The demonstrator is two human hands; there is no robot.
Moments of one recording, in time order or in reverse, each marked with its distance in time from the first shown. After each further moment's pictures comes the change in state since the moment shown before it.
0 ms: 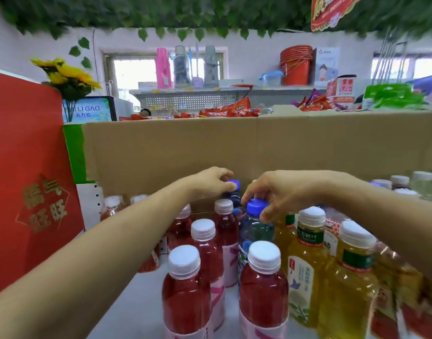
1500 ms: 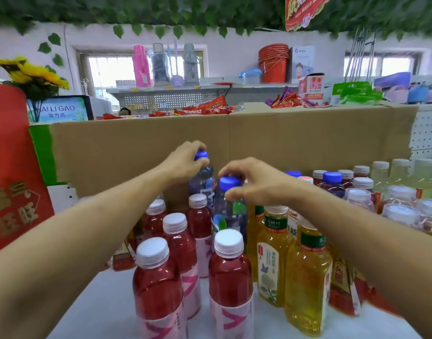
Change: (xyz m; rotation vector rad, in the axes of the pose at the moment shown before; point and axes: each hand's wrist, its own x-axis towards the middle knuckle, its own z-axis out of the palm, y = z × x) left_hand 0.014 0.007 -0.015 0.168 0.359 0.120; right_hand -0.016 0.002 0.024 0.323 0.444 -0.039
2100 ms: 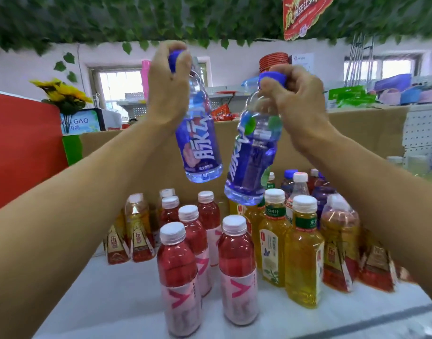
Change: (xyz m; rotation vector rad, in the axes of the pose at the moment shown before) left_hand -0.050 0.103 -0.130 -0.621 0.721 0.187; right_hand -0.027 -0.067 -0.081 0.659 0.820 -0.126
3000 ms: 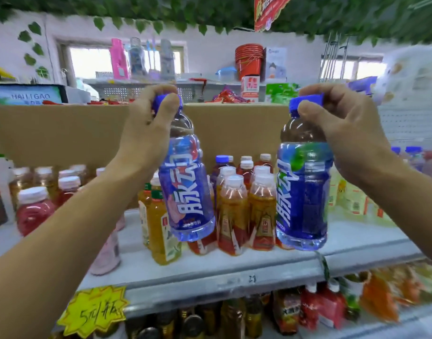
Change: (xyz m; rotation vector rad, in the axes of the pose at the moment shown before) left_hand -0.160 0.144 0.176 -0.111 -0.080 -0.234; right_hand -0.059 -0.032 -0.331 -0.095 -0.106 -0.014
